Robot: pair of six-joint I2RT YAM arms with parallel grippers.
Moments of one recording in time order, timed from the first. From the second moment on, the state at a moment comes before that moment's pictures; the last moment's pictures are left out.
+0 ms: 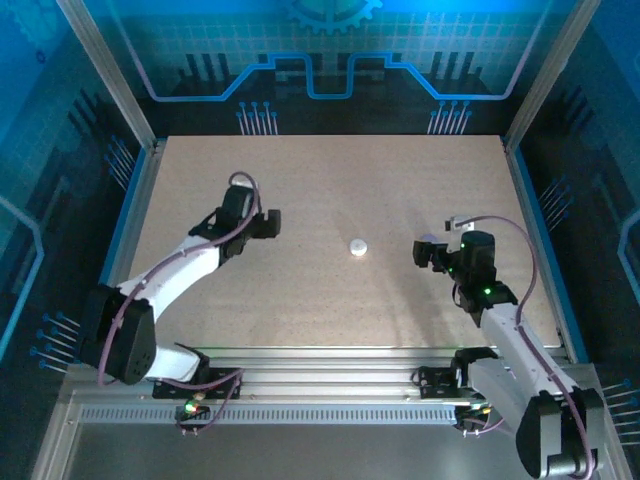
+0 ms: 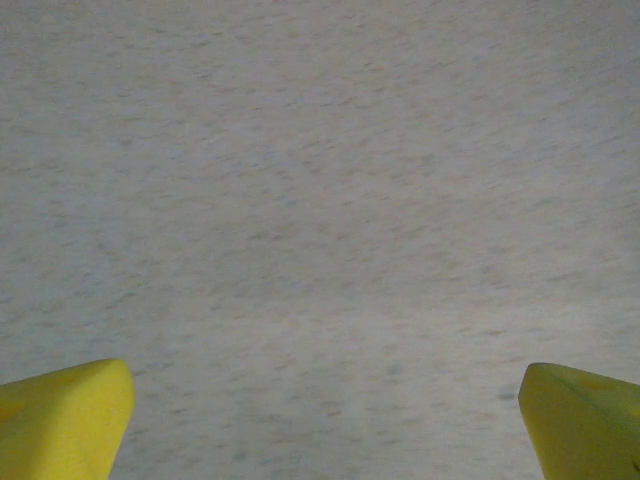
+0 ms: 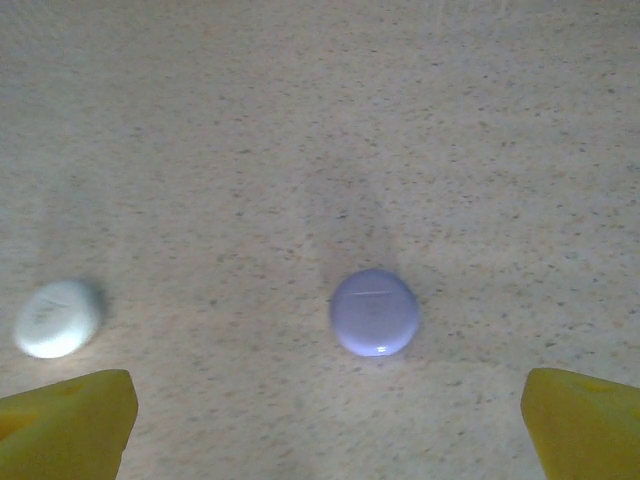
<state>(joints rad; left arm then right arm) -0.33 1.37 0.84 -0.22 -0.29 -0.24 0.07 0.88 0.42 -0.09 -0.02 0.09</state>
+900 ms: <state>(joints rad) -0.03 1.56 0.35 0.89 -0.20 -0.12 0.05 1.51 0.44 0.57 -0.10 -0.06</state>
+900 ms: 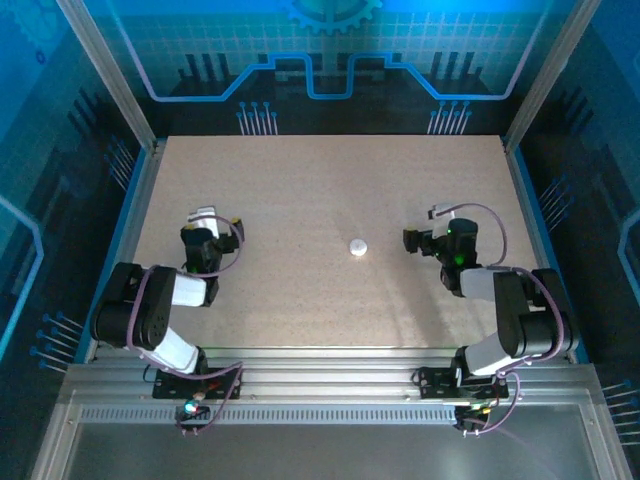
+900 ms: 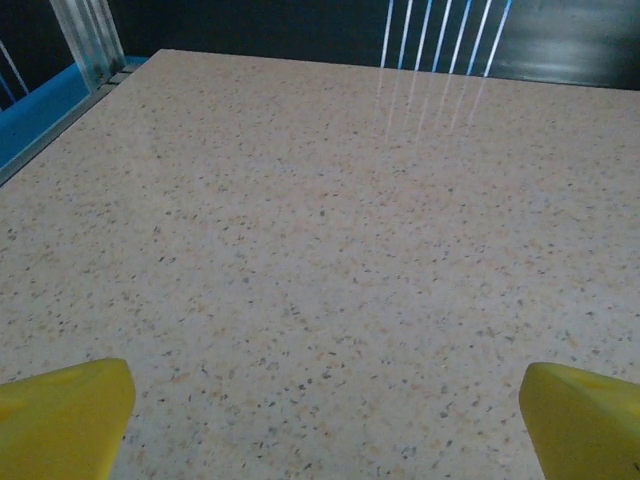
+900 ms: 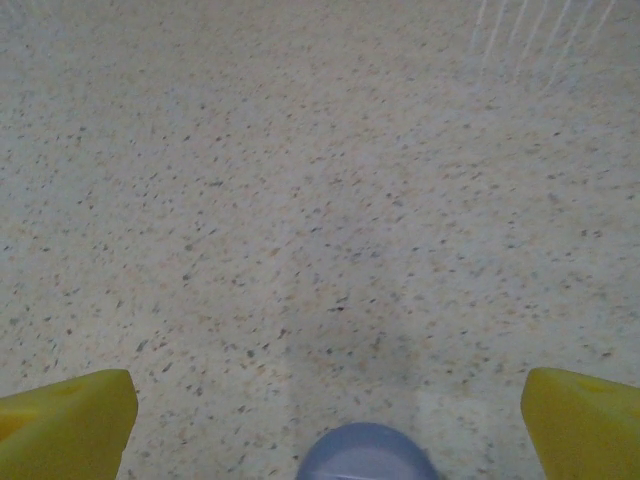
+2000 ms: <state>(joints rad) -0.03 1.56 0.35 0.88 -0.18 -0.12 0.04 1.51 0.44 0.62 -0.10 -0.07</state>
